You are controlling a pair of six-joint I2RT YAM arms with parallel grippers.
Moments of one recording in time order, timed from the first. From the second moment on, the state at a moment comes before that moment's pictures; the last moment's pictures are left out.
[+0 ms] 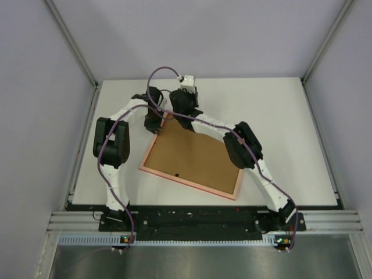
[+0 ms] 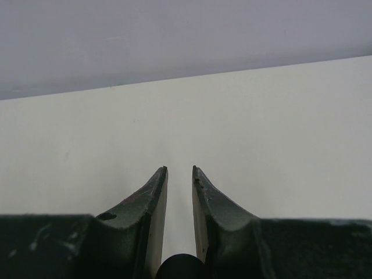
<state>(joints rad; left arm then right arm) -0.24 2.08 1.61 -0.80 0.02 -0.03 0.78 2.46 2.01 0.25 1.07 0.08</state>
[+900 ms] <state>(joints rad) -0.21 2.08 1.61 -0.82 0.00 -0.03 0.77 2.40 2.06 -0.10 0.90 0.12</state>
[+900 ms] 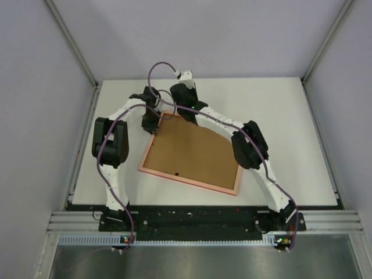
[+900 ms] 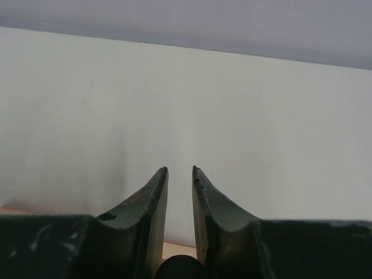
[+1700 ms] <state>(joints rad) -0.21 2.23 1.86 -0.88 -0.02 0.00 0.45 1.84 1.74 -0.35 0.24 0.10</state>
